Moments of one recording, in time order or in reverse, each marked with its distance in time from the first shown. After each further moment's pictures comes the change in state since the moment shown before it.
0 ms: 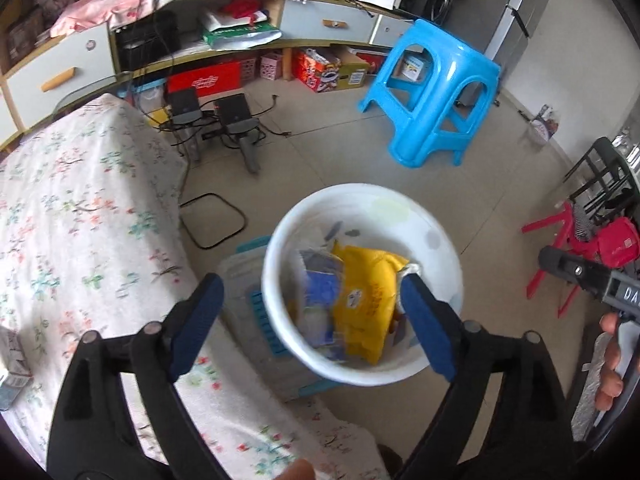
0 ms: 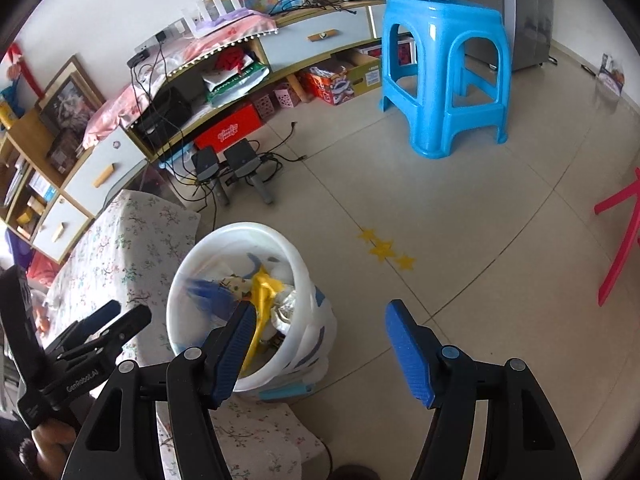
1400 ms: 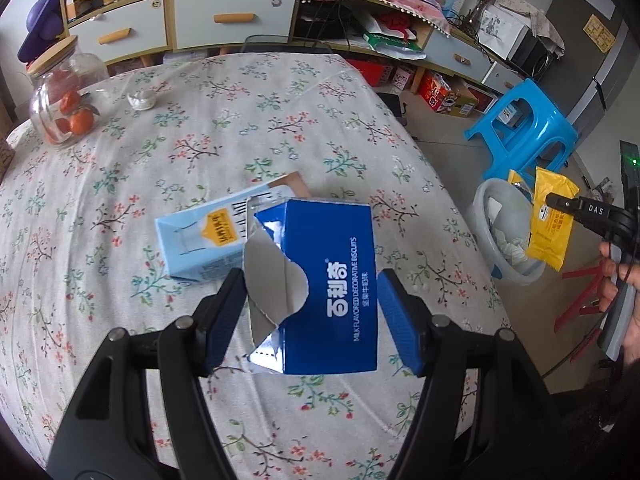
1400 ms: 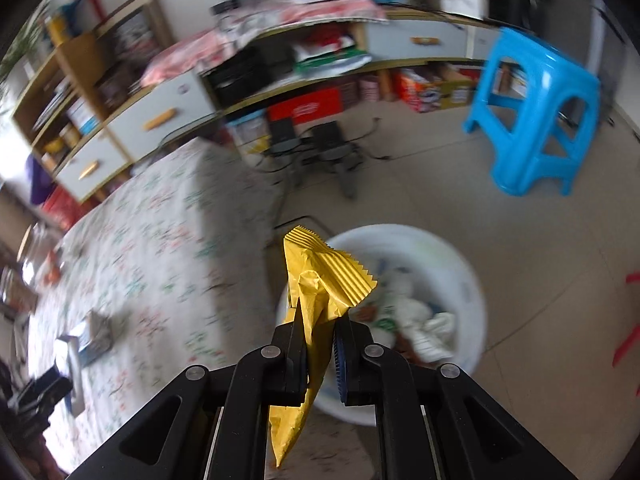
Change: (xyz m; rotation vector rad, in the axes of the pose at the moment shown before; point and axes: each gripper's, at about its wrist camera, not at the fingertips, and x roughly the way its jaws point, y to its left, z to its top) left arm -0.130 0.188 -0.109 -0.287 -0.006 0.168; right arm 0.044 0.138 0.001 -0.198 0.020 0.036
